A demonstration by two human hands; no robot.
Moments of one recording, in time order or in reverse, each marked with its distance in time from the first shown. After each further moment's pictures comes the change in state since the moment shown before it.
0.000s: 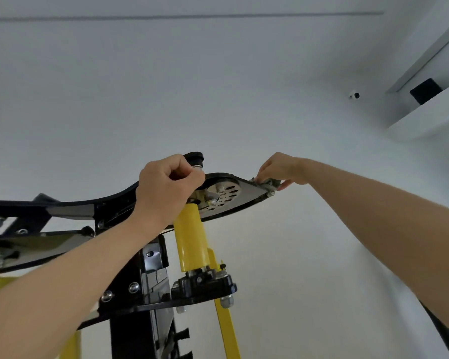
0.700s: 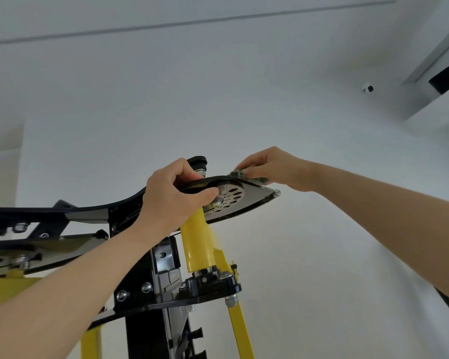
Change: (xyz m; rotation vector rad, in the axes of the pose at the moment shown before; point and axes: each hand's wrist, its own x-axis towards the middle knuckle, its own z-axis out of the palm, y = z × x) left_hand -0.007 0.002 -0.002 0.095 -0.068 0.012; right_hand -0.052 -0.030 0.014 0.297 -0.067 -0.419
